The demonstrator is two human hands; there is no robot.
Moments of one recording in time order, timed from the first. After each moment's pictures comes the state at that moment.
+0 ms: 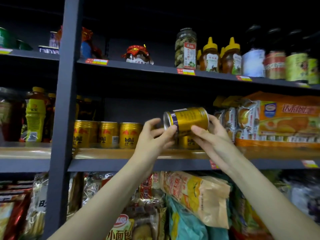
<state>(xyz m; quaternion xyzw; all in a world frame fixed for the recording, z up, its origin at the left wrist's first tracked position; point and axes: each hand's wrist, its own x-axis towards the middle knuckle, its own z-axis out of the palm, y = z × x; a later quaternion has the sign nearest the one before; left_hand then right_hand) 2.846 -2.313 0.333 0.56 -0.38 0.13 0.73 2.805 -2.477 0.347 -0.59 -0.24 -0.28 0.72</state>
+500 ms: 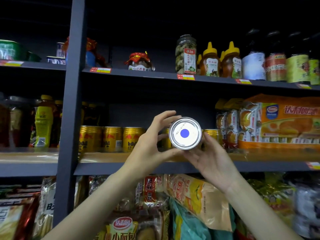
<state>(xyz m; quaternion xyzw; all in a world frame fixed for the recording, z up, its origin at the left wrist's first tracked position) 2.824 -2.291 0.341 0.64 -0.54 0.33 0.45 2.797 -2.464 0.322 -0.39 -0.22 -0.08 0.89</state>
